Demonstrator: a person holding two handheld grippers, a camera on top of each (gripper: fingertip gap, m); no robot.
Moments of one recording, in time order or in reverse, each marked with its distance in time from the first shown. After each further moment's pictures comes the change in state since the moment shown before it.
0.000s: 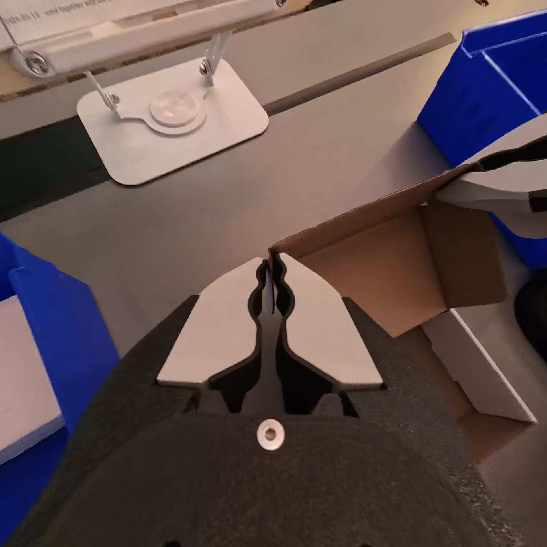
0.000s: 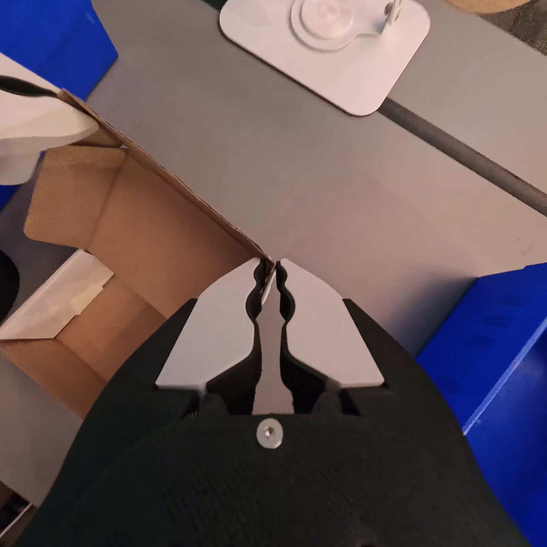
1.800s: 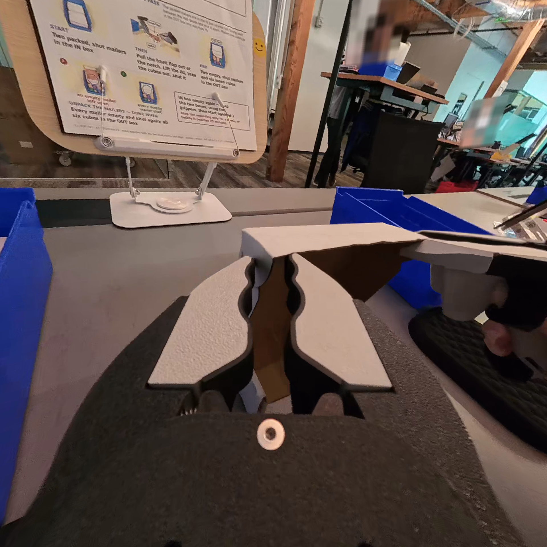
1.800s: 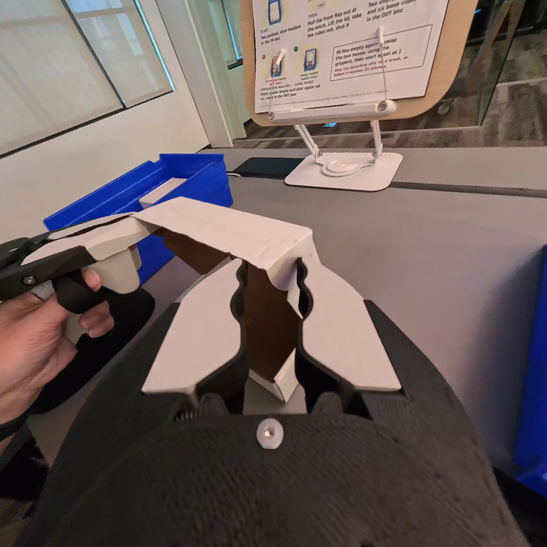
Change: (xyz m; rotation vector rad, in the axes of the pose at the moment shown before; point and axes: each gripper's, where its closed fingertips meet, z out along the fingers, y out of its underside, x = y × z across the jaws) left arm 0.082 0.050 -0.096 0.627 0.015 -0.105; right arm -0.072 0.064 -0.089 0.684 -0.099 0.206
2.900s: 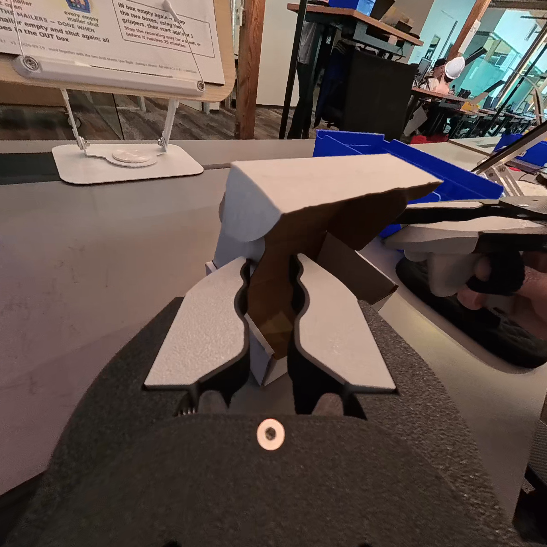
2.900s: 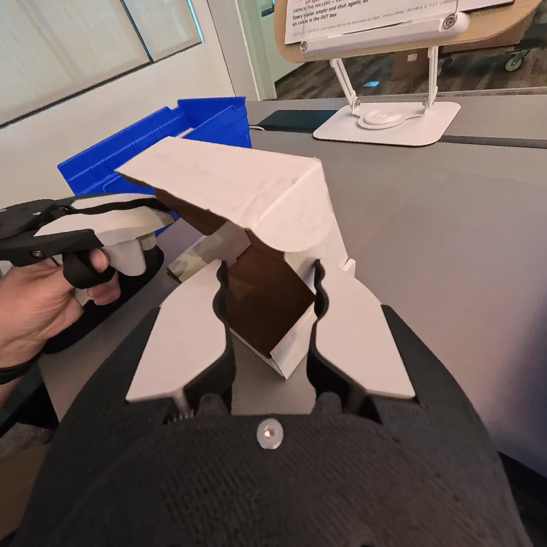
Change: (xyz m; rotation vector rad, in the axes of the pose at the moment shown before) left arm 0.003 0.048 -0.010 -0.134 0.120 0.011; right arm -0.007 0.048 0.006 -0.105 -0.114 -0.015
